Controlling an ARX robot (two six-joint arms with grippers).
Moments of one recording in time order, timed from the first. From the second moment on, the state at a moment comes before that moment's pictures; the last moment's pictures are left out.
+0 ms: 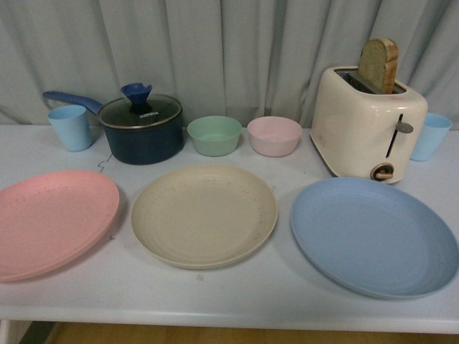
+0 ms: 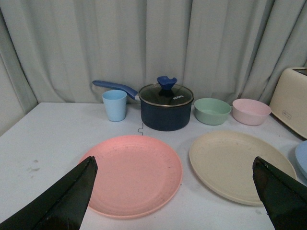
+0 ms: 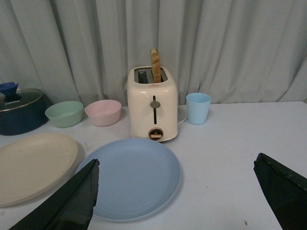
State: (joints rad) left arm 0.00 0.01 0.01 0.00 0.00 -0.01; right arm 0.00 0.00 0.01 0.00 0.00 0.01
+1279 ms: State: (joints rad) left arm 0.00 0.01 0.01 0.00 0.00 -0.01; right arm 0.00 0.00 0.01 0.00 0.00 0.01
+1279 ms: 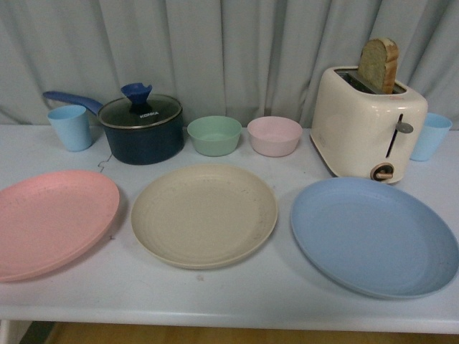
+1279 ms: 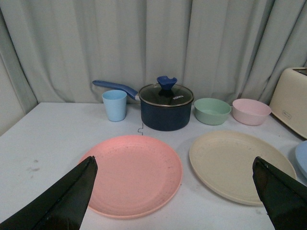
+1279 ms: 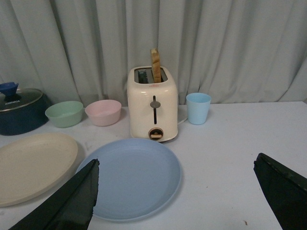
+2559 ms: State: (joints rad) left arm 0.41 1.84 0.74 0.47 0.14 0.02; right arm 0.00 0.00 0.01 0.00 0.00 0.00
